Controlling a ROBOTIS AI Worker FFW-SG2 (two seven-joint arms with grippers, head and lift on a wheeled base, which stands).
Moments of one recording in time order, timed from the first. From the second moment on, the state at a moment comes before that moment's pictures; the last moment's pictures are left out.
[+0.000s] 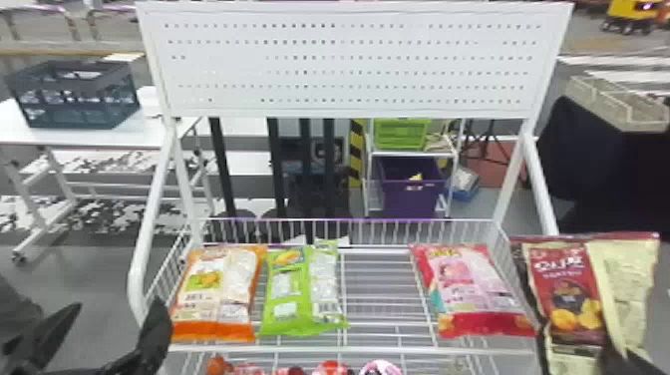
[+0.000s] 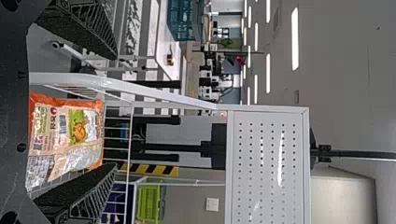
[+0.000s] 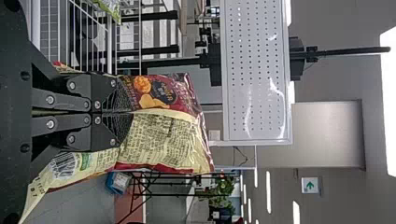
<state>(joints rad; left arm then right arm) 0.68 0.35 0.05 -2.35 0.31 0.09 0.32 1.00 -0.20 -0.15 -2.43 -0.26 -0.14 0.01</state>
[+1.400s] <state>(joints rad) 0.01 0.28 -0.55 -1.78 0.24 0.27 0.41 0.99 -0.20 -0.14 -2.41 -0.25 -0.14 0.01</state>
